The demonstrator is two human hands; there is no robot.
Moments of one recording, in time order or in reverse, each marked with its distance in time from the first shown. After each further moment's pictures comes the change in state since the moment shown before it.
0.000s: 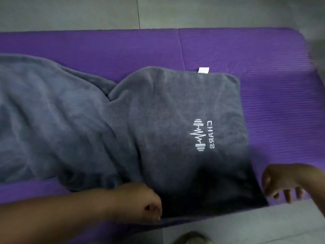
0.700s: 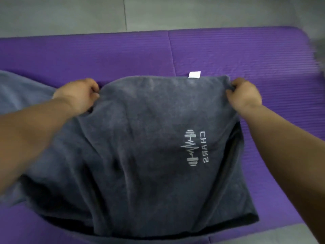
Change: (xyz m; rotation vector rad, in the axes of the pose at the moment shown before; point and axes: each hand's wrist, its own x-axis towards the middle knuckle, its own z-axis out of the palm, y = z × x) left_hand 0.011 -0.142 -0.170 0.143 0.912 -0.786; right_hand 0.032 -0.059 -0.162 0.608 1.327 -0.223
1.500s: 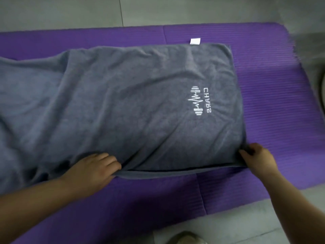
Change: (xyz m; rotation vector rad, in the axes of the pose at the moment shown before) left_hand -0.171 -0.011 0.052 0.026 -0.194 0.852; right_hand -0.156 0.105 0.011 0.057 -0.160 0.309
